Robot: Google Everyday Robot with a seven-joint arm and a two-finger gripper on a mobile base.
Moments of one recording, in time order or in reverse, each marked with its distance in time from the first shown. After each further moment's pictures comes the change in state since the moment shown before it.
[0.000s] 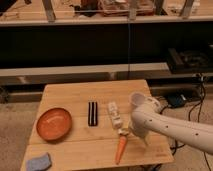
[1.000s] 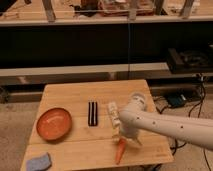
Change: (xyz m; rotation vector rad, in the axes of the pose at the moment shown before) arm -0.042 -0.029 0.000 -0.048 -0.118 -0.322
